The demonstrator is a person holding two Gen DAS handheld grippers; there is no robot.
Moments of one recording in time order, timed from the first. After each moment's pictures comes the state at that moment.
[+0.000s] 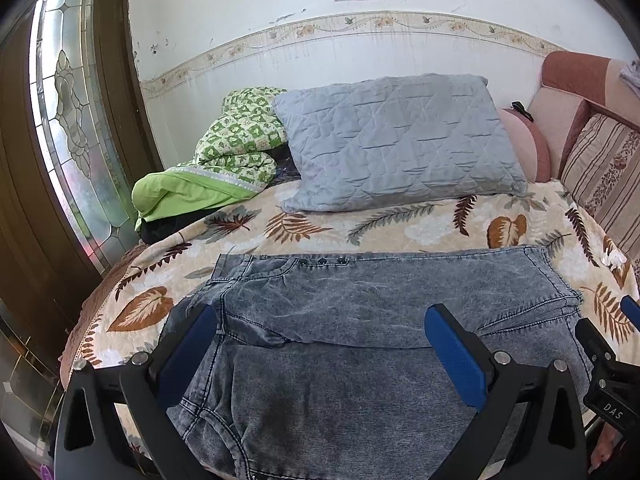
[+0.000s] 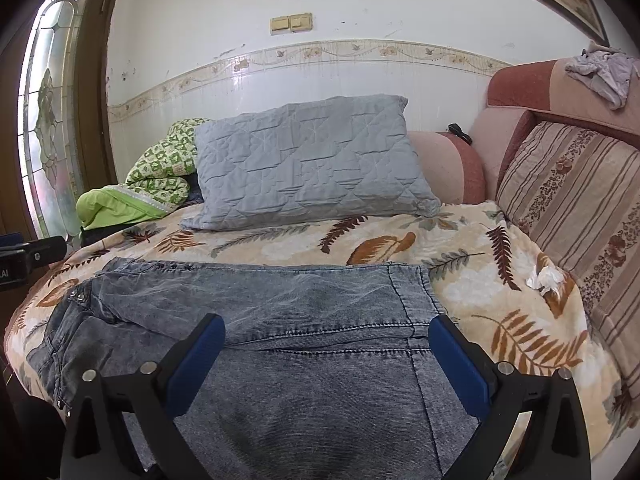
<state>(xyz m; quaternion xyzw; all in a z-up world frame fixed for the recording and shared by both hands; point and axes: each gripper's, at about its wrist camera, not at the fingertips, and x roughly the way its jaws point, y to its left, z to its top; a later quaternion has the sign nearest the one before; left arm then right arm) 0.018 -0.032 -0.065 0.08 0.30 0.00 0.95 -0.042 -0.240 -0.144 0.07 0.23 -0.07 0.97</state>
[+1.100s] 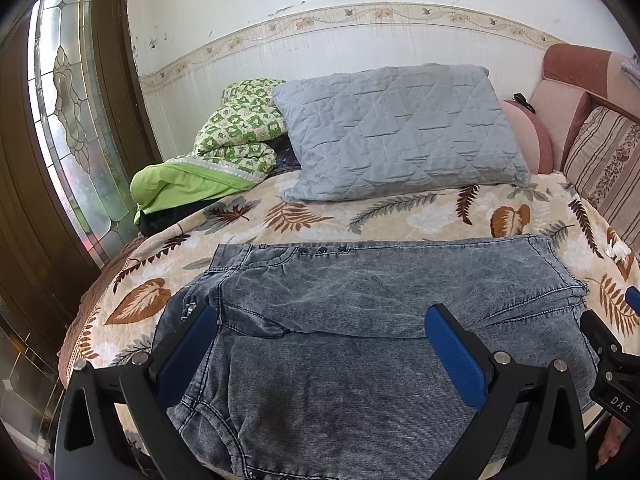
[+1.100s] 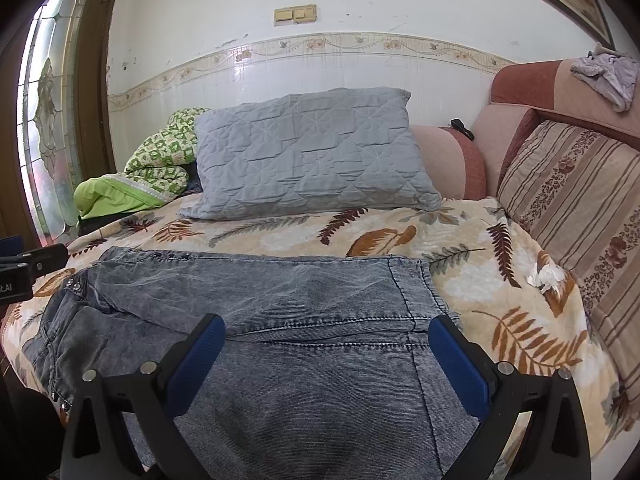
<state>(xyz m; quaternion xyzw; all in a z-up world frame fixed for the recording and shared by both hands) 0.020 -0.030 -0.081 0.08 0.31 0.00 0.95 -0.038 -0.237 -0.150 0.06 0.24 -0.07 0.97</state>
